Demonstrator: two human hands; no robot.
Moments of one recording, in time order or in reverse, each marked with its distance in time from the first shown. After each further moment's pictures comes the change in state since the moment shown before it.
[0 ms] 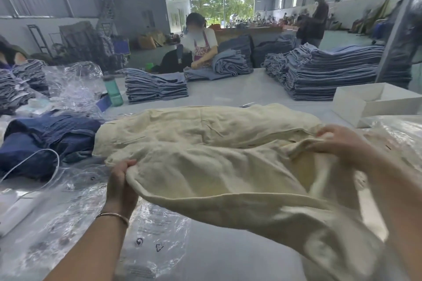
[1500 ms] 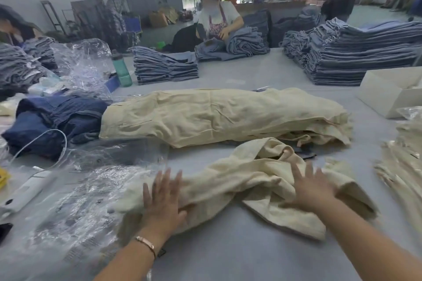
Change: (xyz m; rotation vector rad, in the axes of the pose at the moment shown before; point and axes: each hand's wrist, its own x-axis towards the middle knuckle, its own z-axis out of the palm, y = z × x) left_hand -0.020 -0.109 -0.031 2.249 -0.078 0.241; right_hand 0.008 0.040 0.159 -0.760 -0.264 0.049
